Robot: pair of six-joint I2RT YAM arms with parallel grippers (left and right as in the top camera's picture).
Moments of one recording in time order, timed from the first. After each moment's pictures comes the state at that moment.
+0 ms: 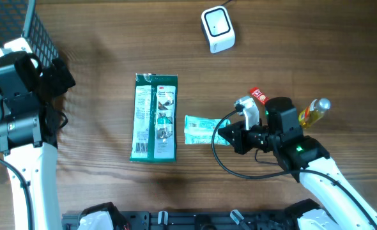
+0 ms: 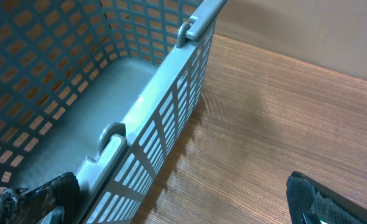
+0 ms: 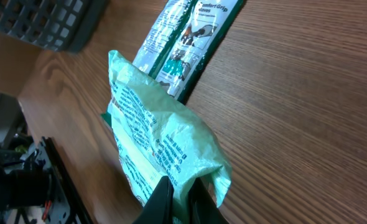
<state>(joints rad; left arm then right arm) 0.26 1.19 1.18 -0.63 -0.22 -0.09 0.36 1.11 0.57 -0.28 -0.62 0.20</state>
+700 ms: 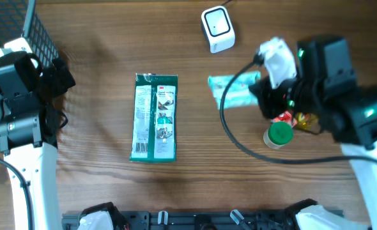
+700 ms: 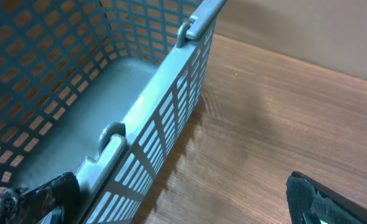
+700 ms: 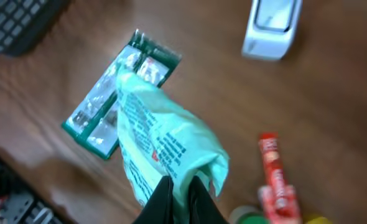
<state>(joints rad) 0.26 1.19 1.18 -0.63 -0.22 -0.09 0.36 1.34 1.73 -1.29 -0.23 -0.13</state>
